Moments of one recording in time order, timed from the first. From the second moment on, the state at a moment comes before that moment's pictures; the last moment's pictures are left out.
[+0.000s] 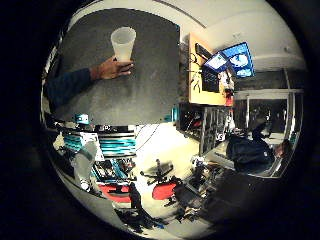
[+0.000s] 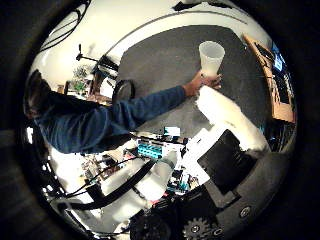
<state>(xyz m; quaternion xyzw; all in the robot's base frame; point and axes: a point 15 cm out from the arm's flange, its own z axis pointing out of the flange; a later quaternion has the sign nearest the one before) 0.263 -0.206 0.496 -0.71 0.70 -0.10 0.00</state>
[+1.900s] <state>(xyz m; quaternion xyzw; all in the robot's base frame) 0.294 -0.388 0.404 -0.50 0.76 -0.01 0.41</state>
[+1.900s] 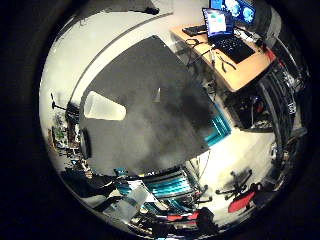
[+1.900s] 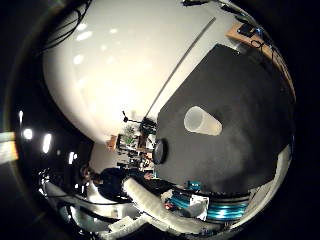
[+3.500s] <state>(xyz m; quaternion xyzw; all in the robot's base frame) 0.364 -0.345 0.270 -0.48 0.70 0.15 0.50</state>
